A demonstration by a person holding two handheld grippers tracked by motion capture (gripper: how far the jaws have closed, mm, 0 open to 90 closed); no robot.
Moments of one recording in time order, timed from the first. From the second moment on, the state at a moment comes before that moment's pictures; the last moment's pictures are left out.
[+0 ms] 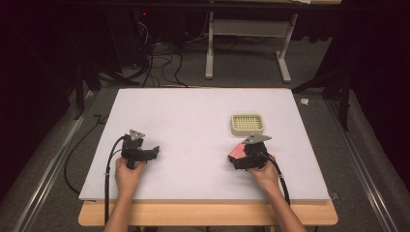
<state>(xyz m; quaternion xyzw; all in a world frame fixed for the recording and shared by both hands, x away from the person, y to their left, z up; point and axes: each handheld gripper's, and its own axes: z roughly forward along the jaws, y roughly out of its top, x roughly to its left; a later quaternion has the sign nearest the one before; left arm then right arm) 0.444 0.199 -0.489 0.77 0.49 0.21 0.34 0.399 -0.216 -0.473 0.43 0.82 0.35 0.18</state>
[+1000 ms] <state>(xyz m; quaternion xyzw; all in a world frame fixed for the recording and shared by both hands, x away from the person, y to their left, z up) 0.444 0.199 -0.489 0.77 0.49 0.21 0.34 0.401 -0.212 -0.482 0.43 0.83 0.32 0.17</state>
